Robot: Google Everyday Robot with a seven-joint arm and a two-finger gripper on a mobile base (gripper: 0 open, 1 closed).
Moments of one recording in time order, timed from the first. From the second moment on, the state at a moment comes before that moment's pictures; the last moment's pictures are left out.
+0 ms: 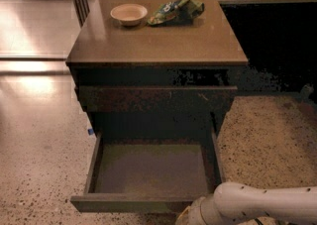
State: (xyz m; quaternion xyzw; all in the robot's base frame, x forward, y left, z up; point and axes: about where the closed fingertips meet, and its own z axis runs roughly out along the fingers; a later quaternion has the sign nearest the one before) arm 0.323 -0.073 0.434 -0.57 0.77 0.22 0.16
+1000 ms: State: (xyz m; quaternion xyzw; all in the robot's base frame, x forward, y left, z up) arm 0.364 -0.052 0.428 -0.59 0.76 0.20 0.19
